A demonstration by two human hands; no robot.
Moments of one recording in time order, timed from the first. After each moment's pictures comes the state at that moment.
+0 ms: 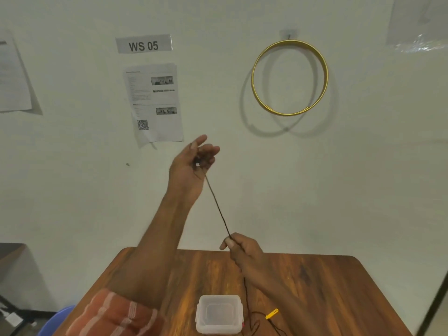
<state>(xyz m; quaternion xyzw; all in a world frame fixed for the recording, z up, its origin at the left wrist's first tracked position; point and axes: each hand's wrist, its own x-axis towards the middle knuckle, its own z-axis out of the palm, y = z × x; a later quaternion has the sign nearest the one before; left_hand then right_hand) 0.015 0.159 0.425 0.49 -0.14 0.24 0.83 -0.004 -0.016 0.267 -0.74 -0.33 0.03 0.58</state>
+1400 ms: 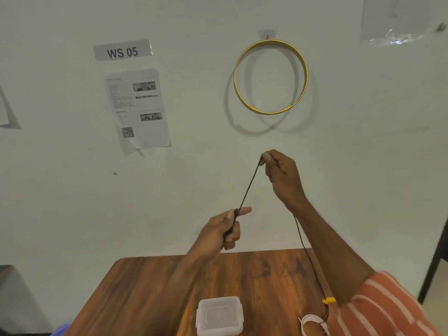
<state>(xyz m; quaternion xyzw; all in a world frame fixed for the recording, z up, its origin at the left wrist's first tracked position) -0.020 0.101 0.327 0.71 -0.10 0.01 0.70 0.083 -0.070 0.398 -0.69 -0.27 -0.24 0.63</state>
